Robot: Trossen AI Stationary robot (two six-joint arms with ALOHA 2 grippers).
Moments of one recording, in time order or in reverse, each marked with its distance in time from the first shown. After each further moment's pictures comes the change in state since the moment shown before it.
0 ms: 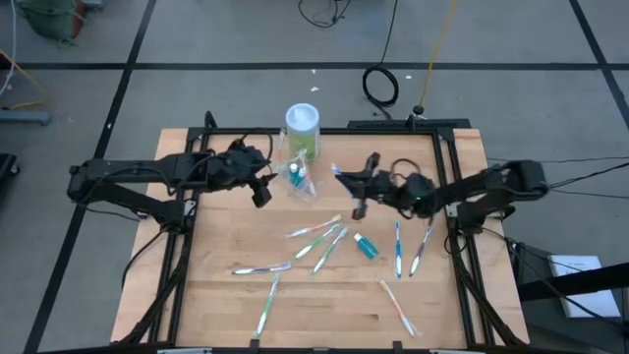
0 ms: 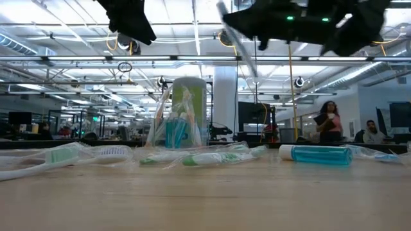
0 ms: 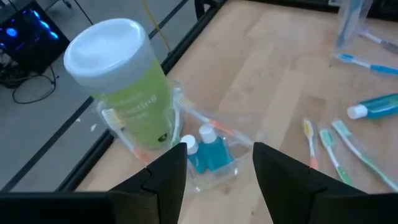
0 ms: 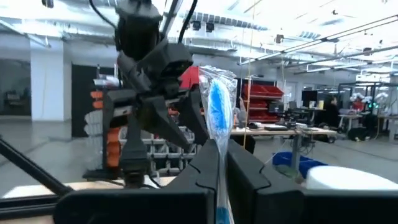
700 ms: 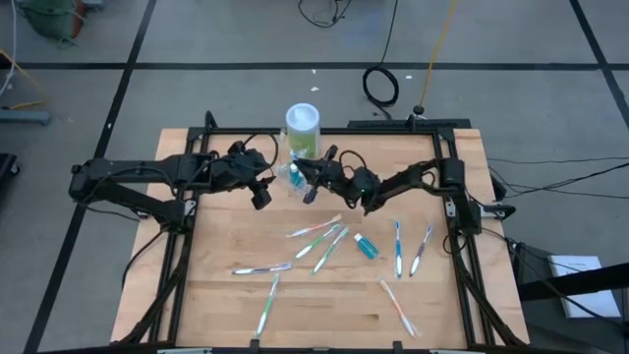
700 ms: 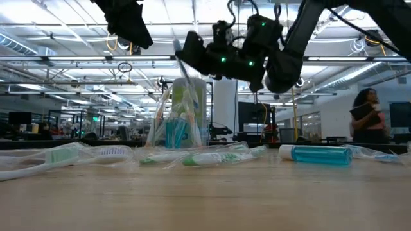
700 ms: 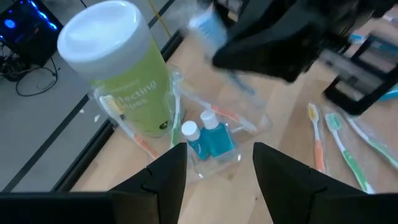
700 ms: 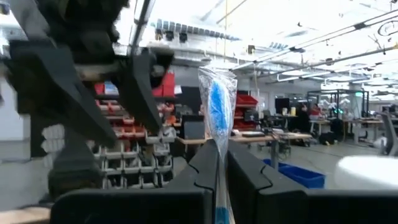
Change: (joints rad) left arm -0.002 0.016 -0.001 -0.046 0.001 -0.005; right arm -0.118 0.598 0.440 0.231 0.004 0.018
